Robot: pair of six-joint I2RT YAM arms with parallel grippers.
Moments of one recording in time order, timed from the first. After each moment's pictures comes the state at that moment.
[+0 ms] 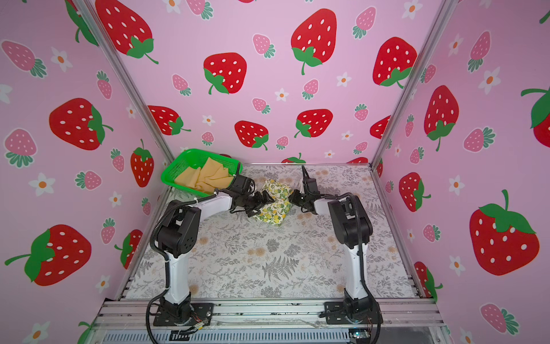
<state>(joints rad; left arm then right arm) -0.40 2.10 1.46 -0.31 0.46 -0.81 0.42 2.11 1.21 0.24 -0.34 0.68</state>
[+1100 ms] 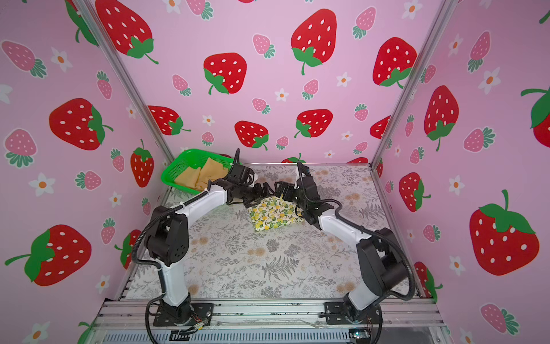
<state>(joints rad) -0.46 1.94 1.52 -0.45 0.44 -0.72 0.61 1.65 1.08 0.17 -0.02 0.58</state>
